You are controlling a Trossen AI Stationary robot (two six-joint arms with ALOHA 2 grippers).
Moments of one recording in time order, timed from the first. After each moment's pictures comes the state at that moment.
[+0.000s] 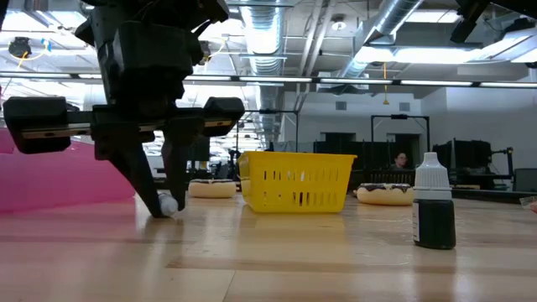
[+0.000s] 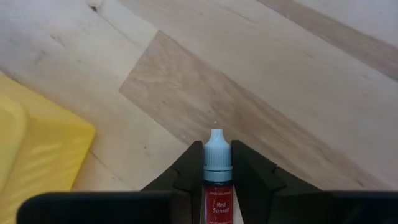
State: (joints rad) left arm -0.33 1.80 0.95 -0.24 0.03 0.65; right arm 0.31 0.26 0.18 0.74 0.45 0.62
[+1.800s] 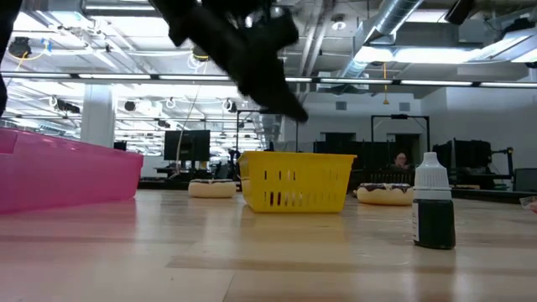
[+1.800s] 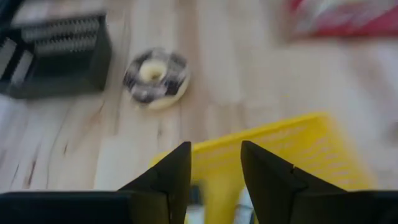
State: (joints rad) left arm -0.04 1.75 1.13 -0.04 -0.05 0.12; right arm 0.43 0.41 0.29 0.70 0.45 0.63
